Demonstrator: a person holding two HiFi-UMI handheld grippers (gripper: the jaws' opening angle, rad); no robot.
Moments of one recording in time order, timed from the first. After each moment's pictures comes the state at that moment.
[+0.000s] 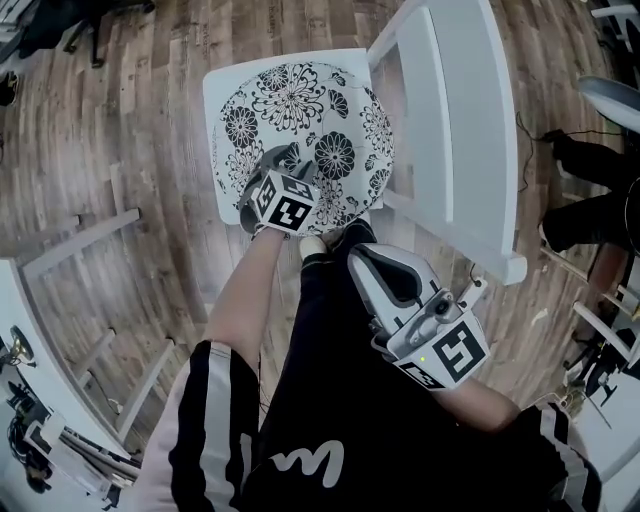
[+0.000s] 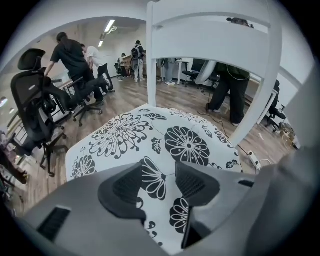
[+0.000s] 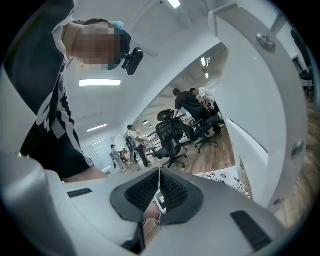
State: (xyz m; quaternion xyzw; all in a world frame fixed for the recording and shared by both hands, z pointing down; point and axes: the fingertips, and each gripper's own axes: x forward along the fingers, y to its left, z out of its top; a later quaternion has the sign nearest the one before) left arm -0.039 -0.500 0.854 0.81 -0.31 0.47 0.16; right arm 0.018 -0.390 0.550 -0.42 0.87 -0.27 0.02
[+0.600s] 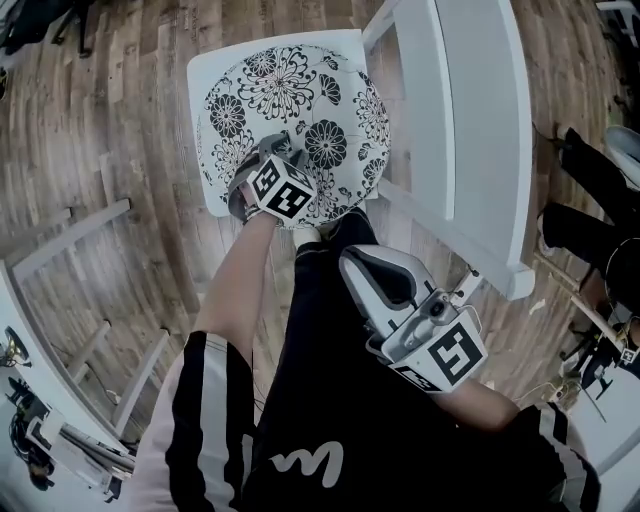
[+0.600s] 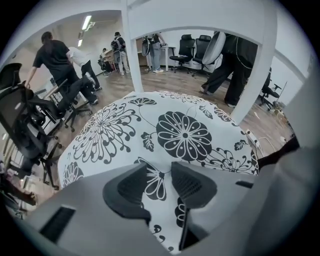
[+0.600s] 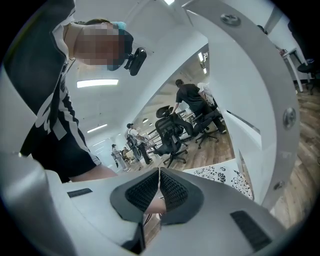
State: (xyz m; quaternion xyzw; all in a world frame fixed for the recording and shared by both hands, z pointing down) left arm -0.035 -0.495 0.888 0.79 -0.25 0.55 0.12; right arm 0.023 -0.387 0.567 -0.40 0.86 -0.30 0.02
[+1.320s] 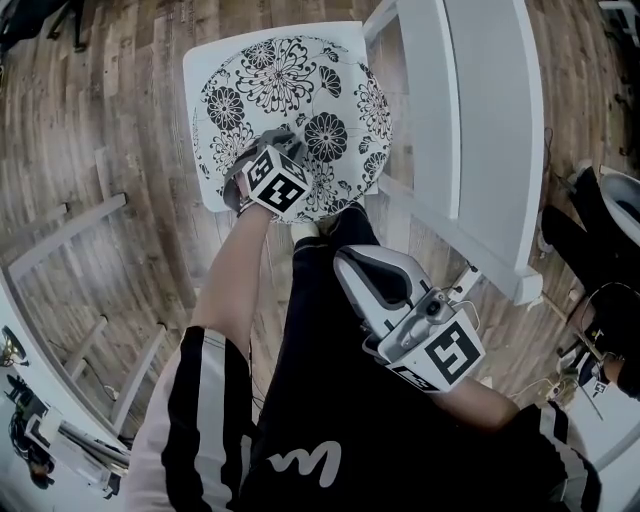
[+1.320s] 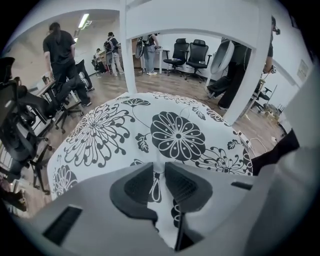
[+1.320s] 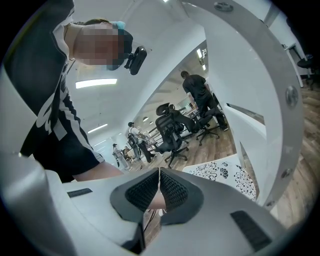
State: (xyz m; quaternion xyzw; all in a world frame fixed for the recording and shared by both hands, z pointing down) left arm -0.028 -0.490 0.893 0.81 -0.21 0.53 0.12; right arm 0.014 -0.382 0.577 -0.39 0.86 -0.31 0.01
